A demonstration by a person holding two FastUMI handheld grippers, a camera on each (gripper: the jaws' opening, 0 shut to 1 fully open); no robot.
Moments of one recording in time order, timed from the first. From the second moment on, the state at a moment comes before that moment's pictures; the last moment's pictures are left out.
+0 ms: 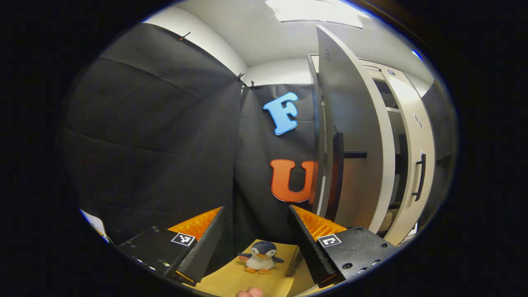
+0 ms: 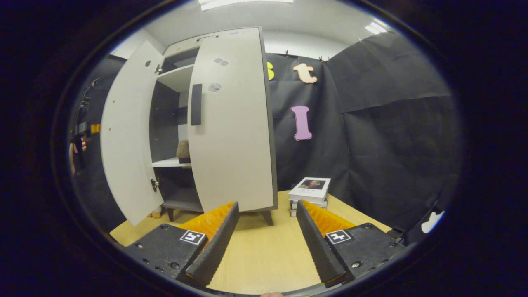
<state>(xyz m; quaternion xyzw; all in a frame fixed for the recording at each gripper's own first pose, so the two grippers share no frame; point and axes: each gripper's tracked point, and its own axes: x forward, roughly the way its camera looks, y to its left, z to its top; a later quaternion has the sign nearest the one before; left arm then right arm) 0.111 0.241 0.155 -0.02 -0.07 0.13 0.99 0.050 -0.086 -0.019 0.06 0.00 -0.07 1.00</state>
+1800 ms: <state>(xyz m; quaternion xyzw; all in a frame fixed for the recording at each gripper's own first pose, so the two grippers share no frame) 0.106 0.096 0.137 -0.02 -0.06 0.02 1.00 0.042 -0.112 -0.023 0.07 0.02 -0.09 0.99</state>
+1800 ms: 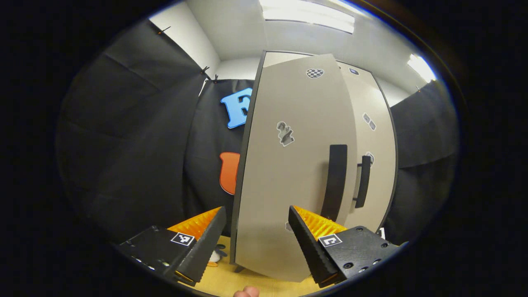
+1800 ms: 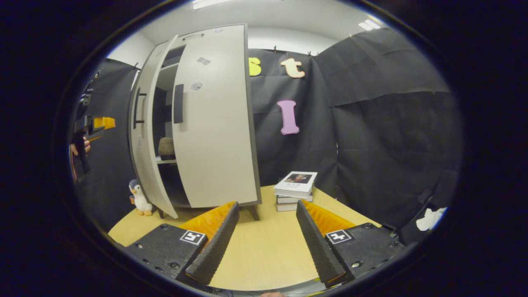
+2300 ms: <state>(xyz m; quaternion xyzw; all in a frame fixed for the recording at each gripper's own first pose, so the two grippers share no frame) 0.018 0.040 0.017 -0.03 0.00 0.02 1.00 0.054 -0.055 -0.009 0.04 0.00 -0.01 1.00</state>
